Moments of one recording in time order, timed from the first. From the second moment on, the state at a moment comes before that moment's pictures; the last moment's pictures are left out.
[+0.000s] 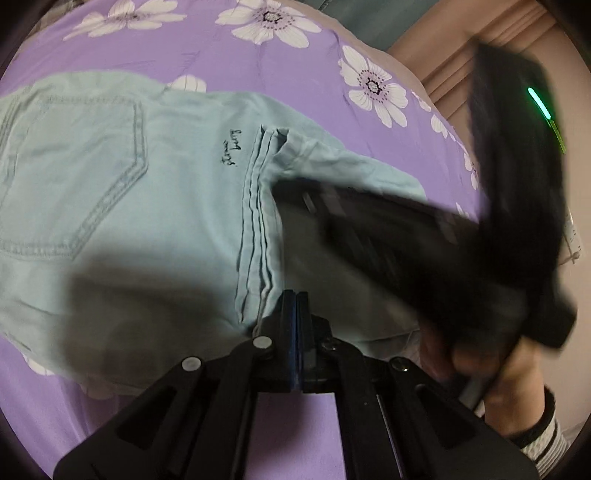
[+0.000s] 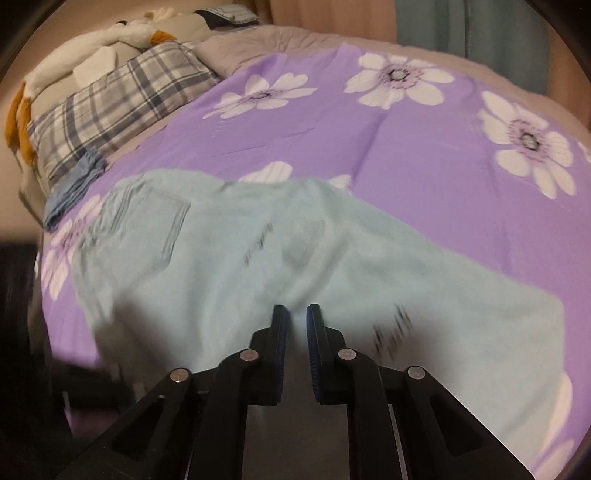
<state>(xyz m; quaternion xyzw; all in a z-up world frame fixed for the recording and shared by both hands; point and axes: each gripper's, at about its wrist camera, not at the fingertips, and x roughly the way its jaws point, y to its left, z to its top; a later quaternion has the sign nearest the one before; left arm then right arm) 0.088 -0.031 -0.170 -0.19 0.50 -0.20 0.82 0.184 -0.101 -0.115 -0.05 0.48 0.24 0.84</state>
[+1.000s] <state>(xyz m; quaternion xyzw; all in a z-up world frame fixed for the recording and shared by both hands) 0.022 0.128 -0.147 -0.31 0.44 -0.09 0.84 0.053 -0.133 -0.094 0.03 0.46 0.26 0.85</state>
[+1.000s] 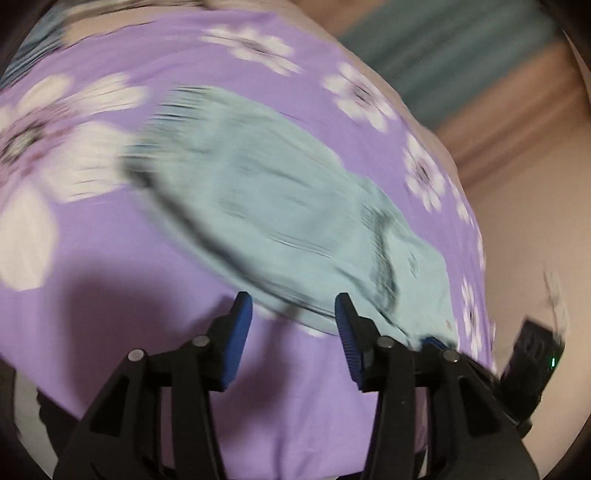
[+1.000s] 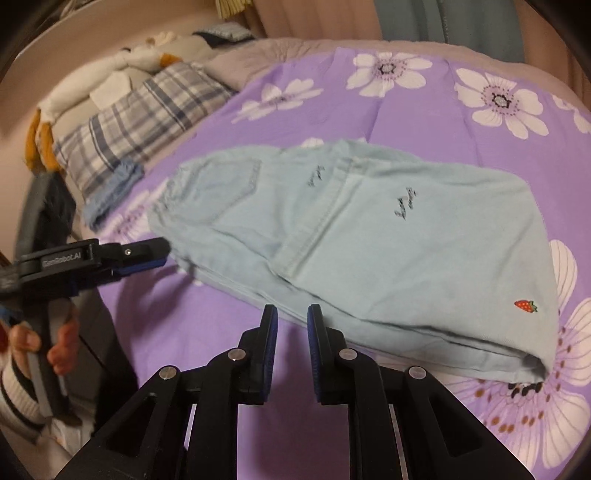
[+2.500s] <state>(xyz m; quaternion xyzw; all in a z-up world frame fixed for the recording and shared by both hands) 0.087 0.201 -0.165 -0.40 0.40 -0.05 0.82 0.155 -0.050 -0.119 0.06 0.55 0.19 0.81</state>
